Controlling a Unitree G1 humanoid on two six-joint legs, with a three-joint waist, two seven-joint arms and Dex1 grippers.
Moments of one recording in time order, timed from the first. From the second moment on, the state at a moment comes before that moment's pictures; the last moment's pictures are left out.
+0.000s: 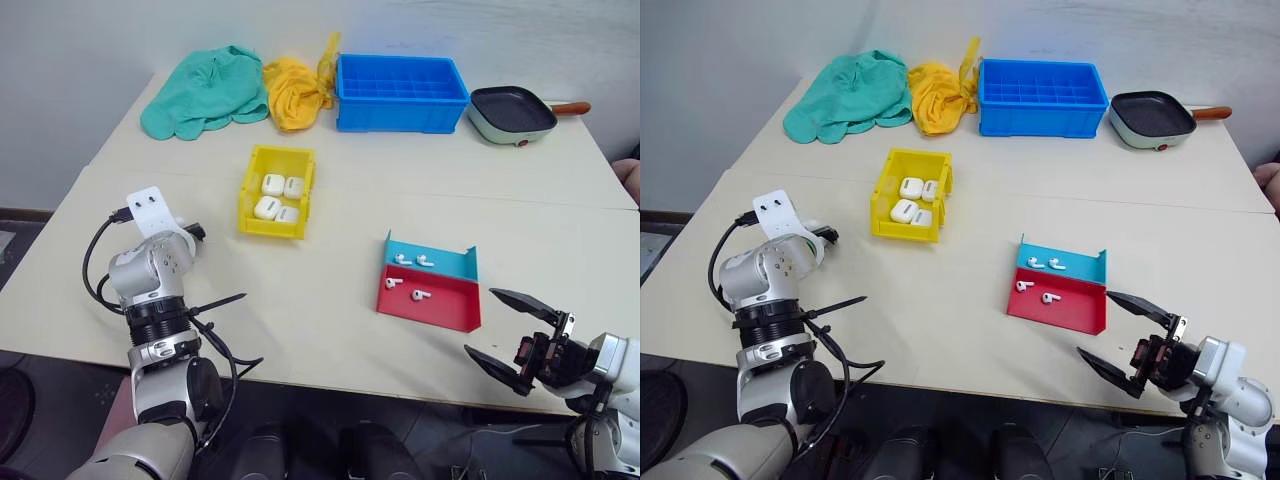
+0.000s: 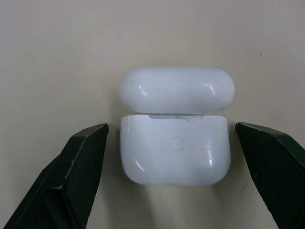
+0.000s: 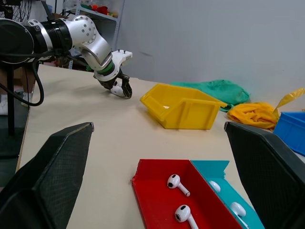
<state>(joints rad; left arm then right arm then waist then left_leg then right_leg) -0.80 0.19 0.50 0.19 -0.14 1.07 0.44 0.12 -0.49 -0.36 0.02 0.76 -0.44 1.46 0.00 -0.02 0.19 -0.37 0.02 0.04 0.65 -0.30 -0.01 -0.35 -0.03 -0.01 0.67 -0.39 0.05</state>
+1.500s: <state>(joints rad) -0.31 0.24 -0.02 -0.33 -0.75 0.29 -1.11 0.56 -0.91 -0.74 -0.27 0.47 0.19 1.16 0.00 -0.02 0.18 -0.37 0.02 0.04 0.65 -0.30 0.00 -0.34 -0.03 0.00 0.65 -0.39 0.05</state>
